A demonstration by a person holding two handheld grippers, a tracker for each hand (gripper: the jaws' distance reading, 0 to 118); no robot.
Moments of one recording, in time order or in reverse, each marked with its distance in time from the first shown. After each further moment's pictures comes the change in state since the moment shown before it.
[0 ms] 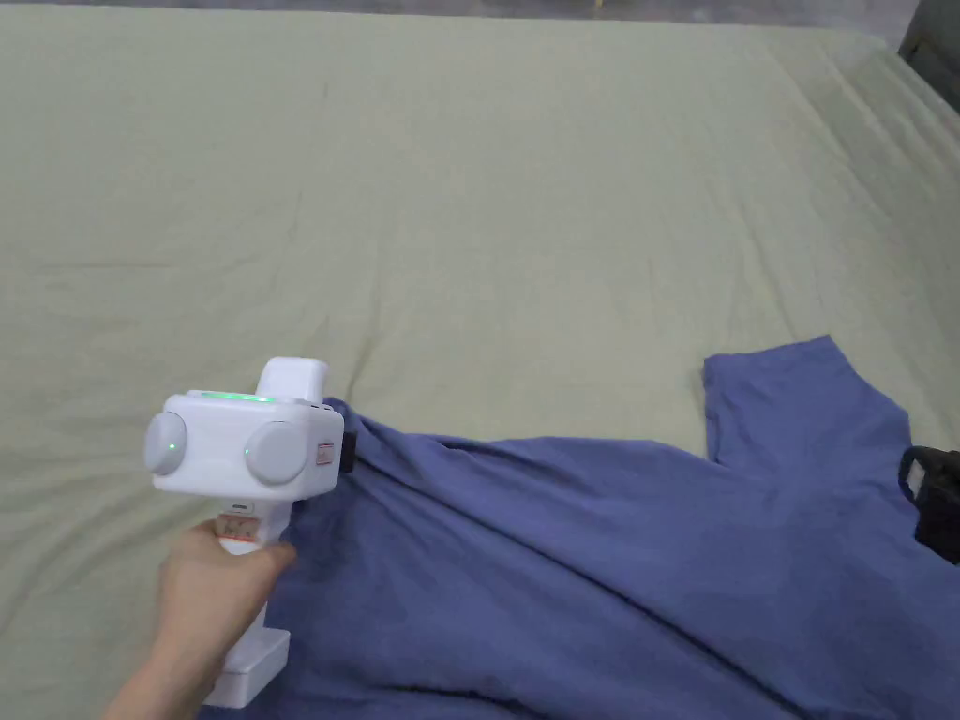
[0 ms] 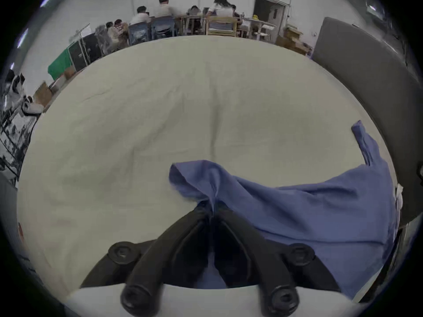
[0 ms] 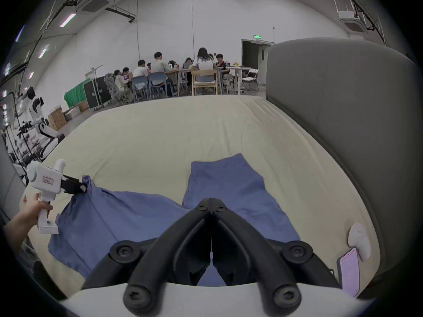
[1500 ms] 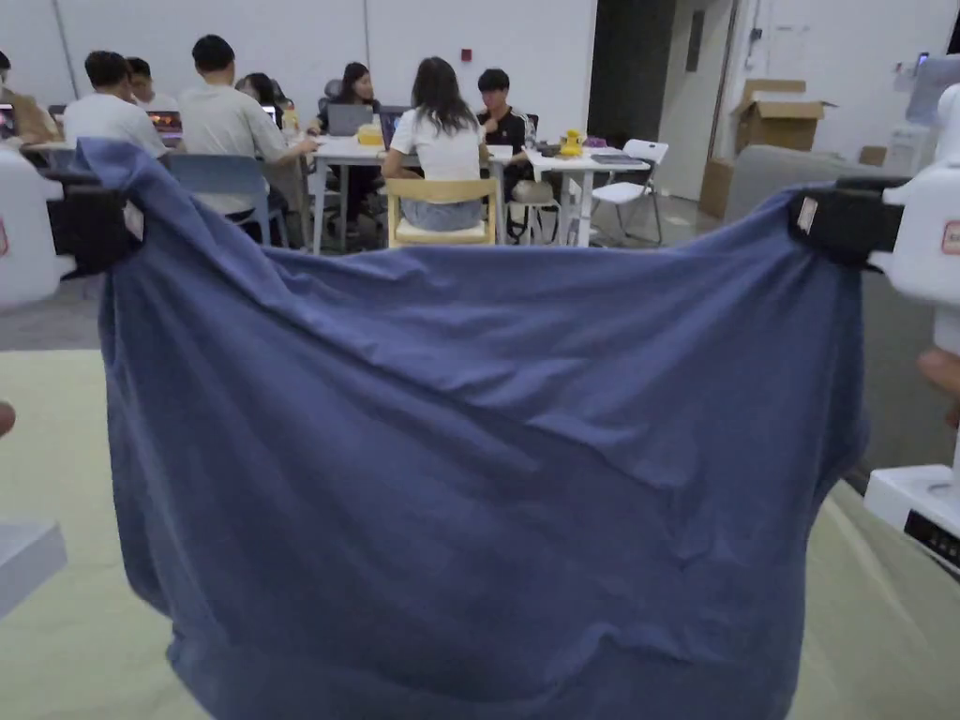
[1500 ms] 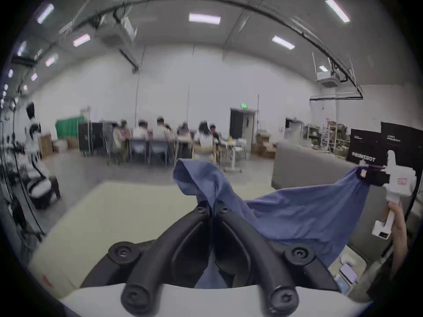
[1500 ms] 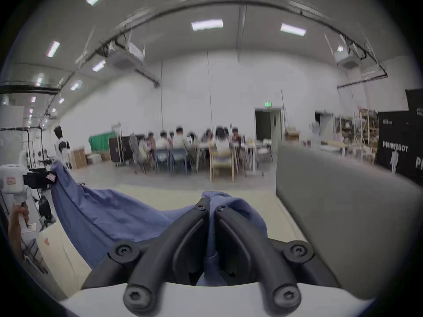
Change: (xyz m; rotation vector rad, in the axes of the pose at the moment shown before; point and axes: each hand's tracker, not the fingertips) left arm -0.002 0.126 0.486 0.892 -0.049 -0.010; right arm 0.021 0.284 0.221 0.574 0.133 0.019
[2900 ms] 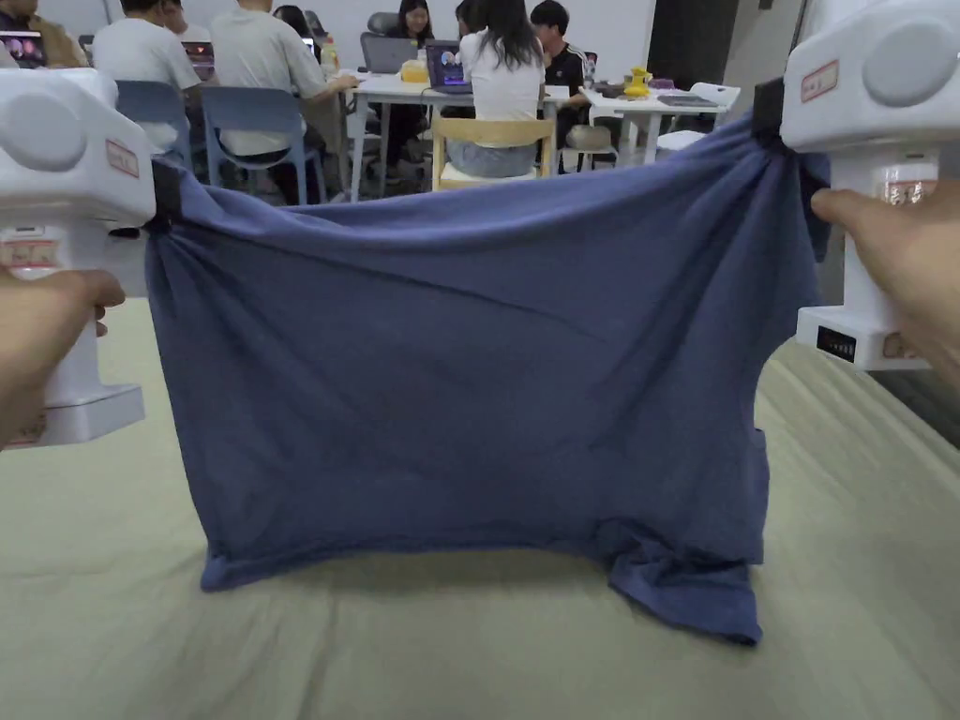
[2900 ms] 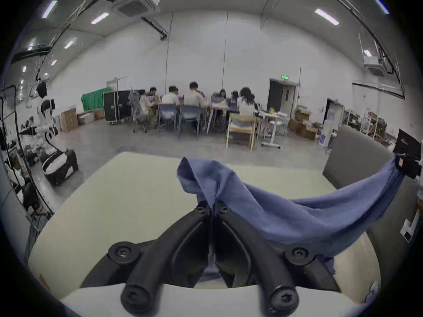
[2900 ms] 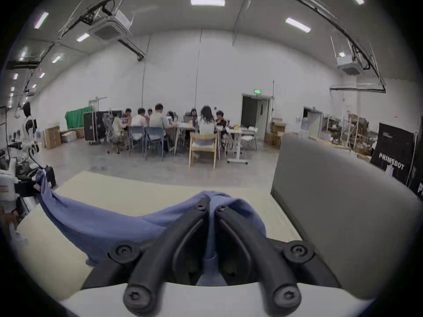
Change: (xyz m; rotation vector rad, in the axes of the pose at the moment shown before) left arm -0.110 -0.113 -0.350 -0.332 0.212 0.083; right arm -0.020 -0.070 -0.371 -0.237 -0.173 0.082
